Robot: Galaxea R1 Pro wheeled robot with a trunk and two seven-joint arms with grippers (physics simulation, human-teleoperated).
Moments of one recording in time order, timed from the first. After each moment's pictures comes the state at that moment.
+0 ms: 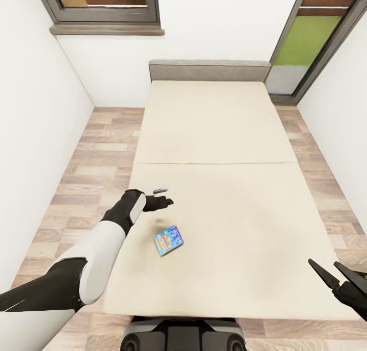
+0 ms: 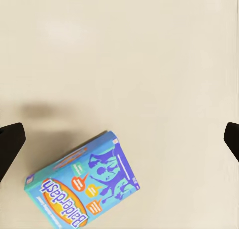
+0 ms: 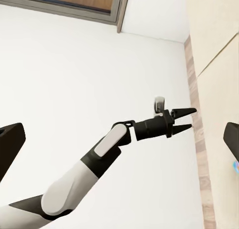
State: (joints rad) left arm -1.14 -0.17 0.14 -0.45 0.06 0.67 -0.09; right arm -0.03 -0.16 -0.74 -1.55 -0.74 1.01 1.37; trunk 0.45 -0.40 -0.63
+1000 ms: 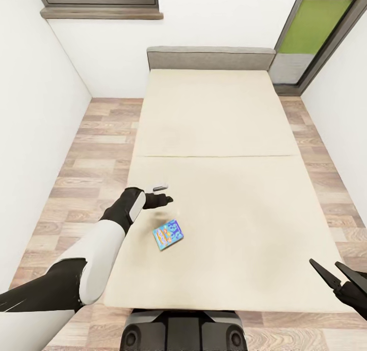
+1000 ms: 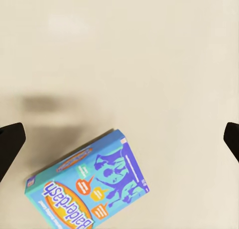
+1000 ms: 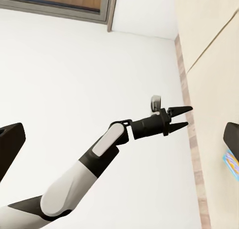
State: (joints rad) left arm -1.14 -0.17 0.13 -0.48 0.06 0.67 -0.09; right arm -0.03 -0.17 -0.75 -1.55 -0.74 1.01 1.37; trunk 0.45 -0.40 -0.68
